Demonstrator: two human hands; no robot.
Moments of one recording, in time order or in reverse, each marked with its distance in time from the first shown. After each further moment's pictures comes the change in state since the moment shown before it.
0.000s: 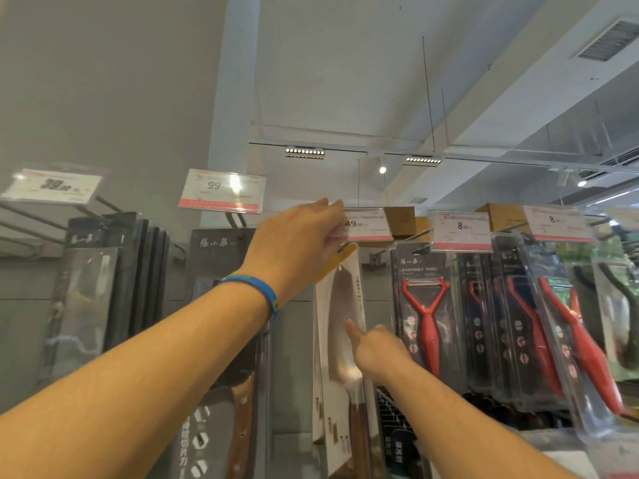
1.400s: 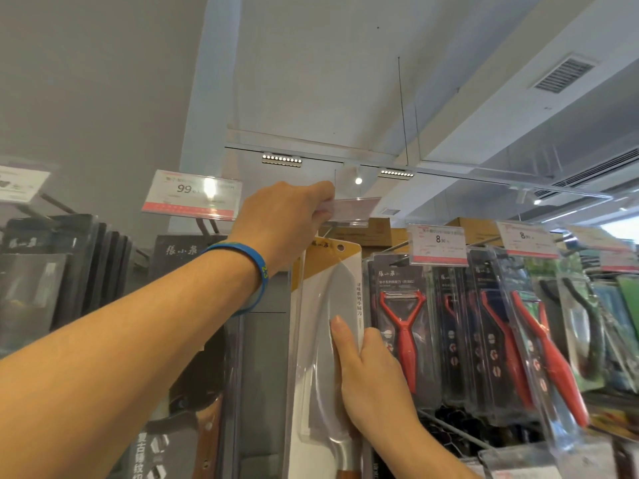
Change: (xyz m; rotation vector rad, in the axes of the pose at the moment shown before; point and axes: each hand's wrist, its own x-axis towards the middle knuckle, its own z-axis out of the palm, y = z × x) left_hand 0.043 -0.012 0.002 0.000 0.044 0.005; right_hand -0.061 0.006 -0.009 0.435 0.261 -0.203
